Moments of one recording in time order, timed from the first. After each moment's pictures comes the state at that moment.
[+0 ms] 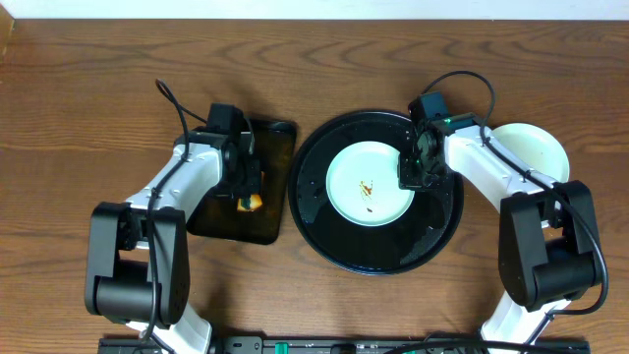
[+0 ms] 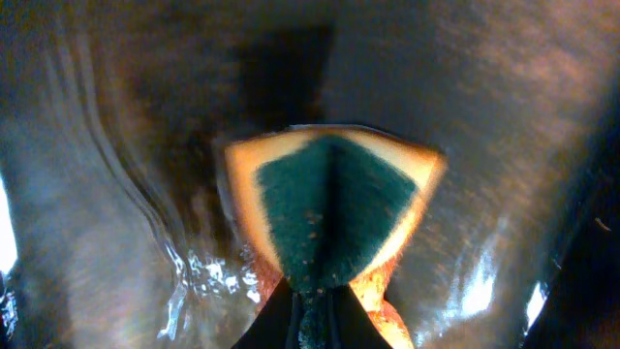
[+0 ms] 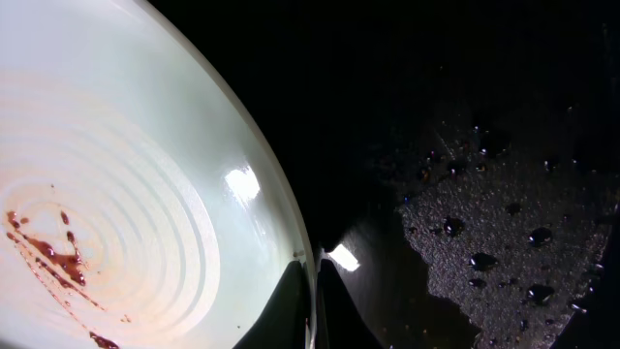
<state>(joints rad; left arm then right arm) -0.13 1.79 1.06 -0.72 0.09 -0.14 0.27 1.91 1.24 -0.83 -0.07 0.32</state>
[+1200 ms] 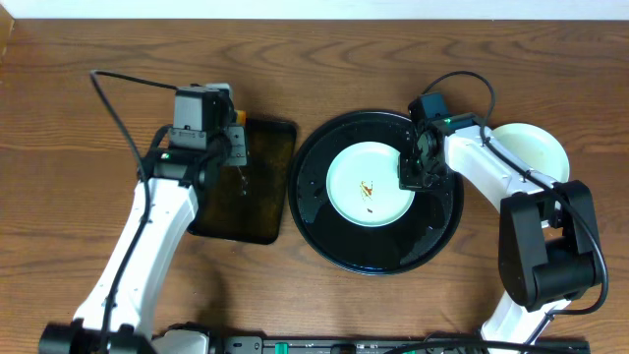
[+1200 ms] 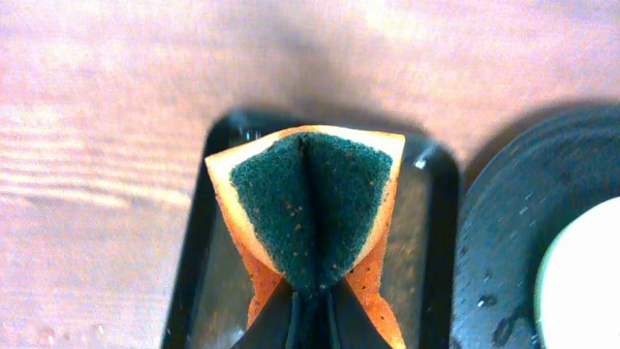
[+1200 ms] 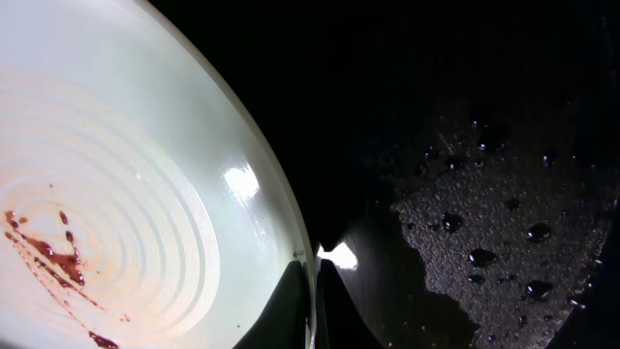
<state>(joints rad) -0.13 1.39 1.06 -0.55 -0.01 -0.15 0.27 1.91 1.24 -0.84 -0.07 0.32</state>
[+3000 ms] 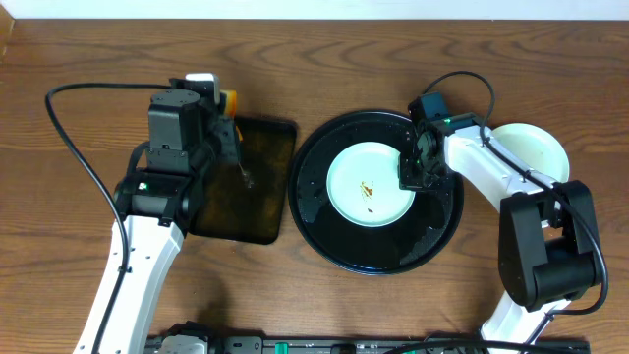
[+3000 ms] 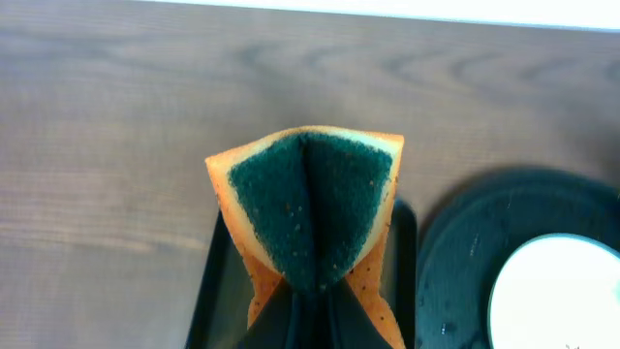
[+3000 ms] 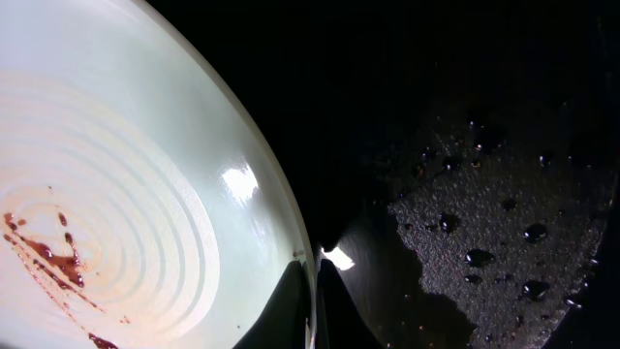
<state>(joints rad) -0.13 1.22 1.06 -0.56 -0.01 -0.15 0.27 1.91 1.24 -0.84 -0.07 0.32</state>
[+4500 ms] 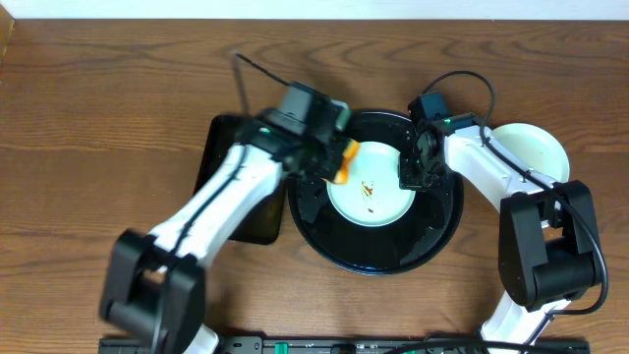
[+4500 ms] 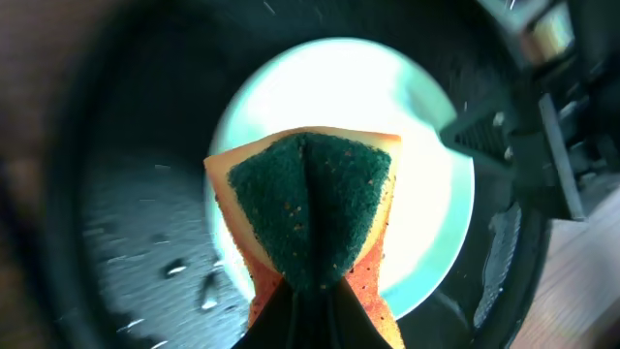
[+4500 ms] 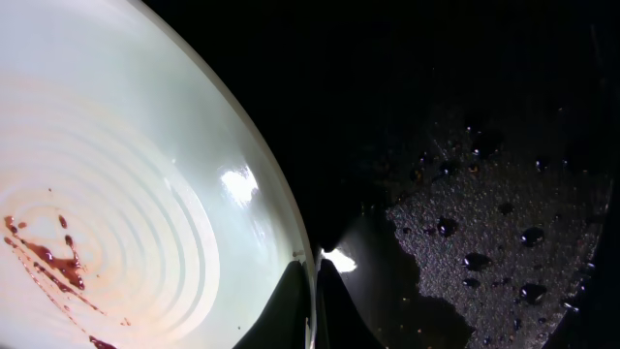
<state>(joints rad) -0.51 1.75 1.27 -0.62 0.34 -0.17 0.27 1.91 1.24 -0.83 -0.06 0.32</state>
